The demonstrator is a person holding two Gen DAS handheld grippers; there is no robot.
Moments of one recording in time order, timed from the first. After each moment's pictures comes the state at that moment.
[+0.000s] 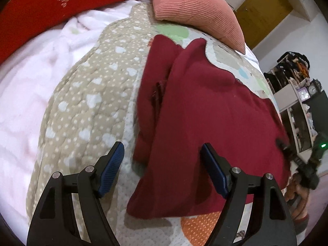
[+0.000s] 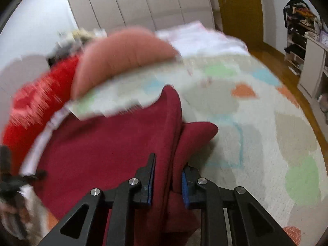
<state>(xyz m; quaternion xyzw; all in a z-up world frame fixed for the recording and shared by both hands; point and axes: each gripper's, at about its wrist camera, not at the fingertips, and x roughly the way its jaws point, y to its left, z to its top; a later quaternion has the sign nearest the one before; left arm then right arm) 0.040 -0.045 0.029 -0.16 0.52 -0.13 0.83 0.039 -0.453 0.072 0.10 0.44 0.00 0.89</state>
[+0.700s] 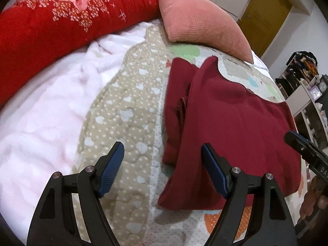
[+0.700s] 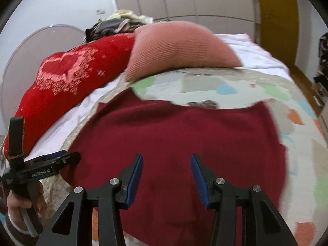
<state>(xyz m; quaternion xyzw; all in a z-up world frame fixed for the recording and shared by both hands) 0.022 -0.031 0.045 -0.11 0.46 -0.07 0.88 0.045 -0.315 0.107 0.04 0.42 0.11 0.90</state>
